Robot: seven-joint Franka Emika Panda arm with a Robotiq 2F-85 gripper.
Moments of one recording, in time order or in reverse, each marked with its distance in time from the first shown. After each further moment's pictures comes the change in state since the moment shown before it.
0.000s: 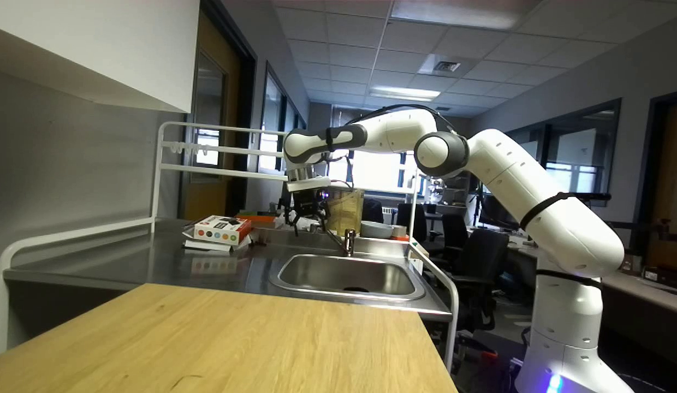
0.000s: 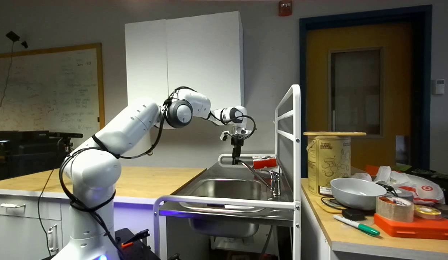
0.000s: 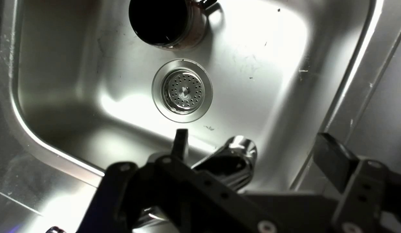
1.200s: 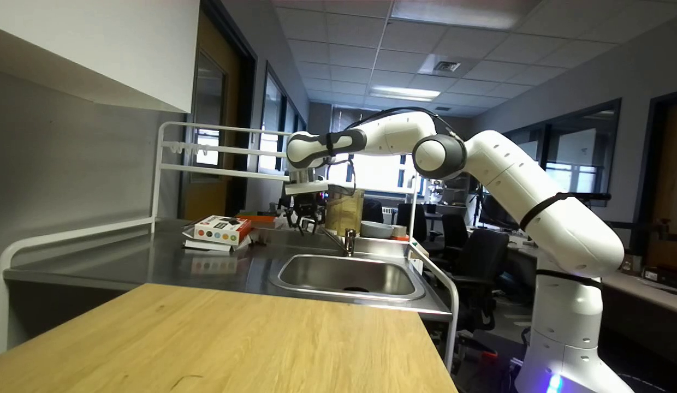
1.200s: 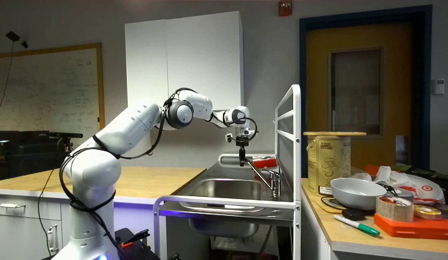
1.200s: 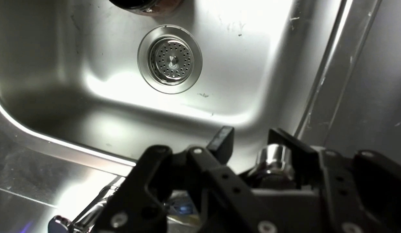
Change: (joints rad) arm -0.002 0.015 -0.043 -0.002 -0.002 0.123 0.086
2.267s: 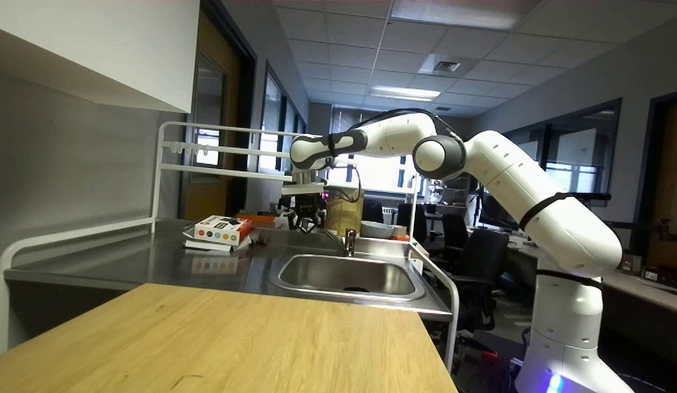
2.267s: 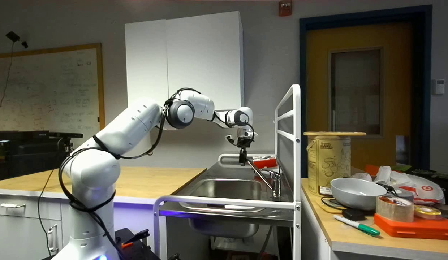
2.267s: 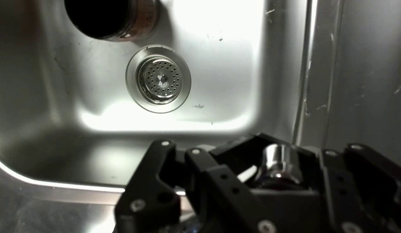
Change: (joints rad) arm -0.028 -0.001 -0.002 -0.019 0.073 0.033 0.185
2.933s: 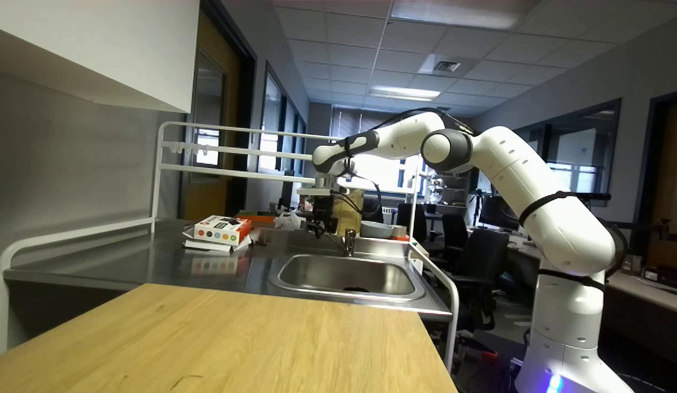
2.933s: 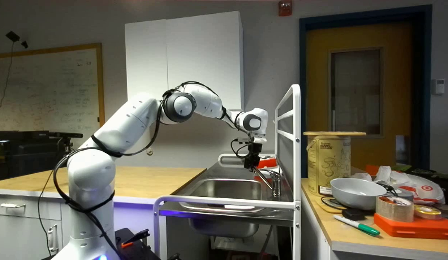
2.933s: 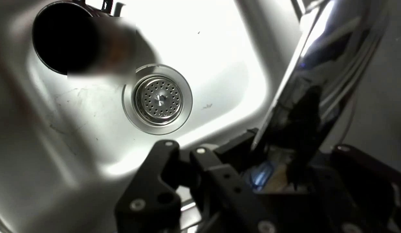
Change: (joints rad) arm -0.130 -0.085 -0.012 -0.199 0.181 0.156 0.234
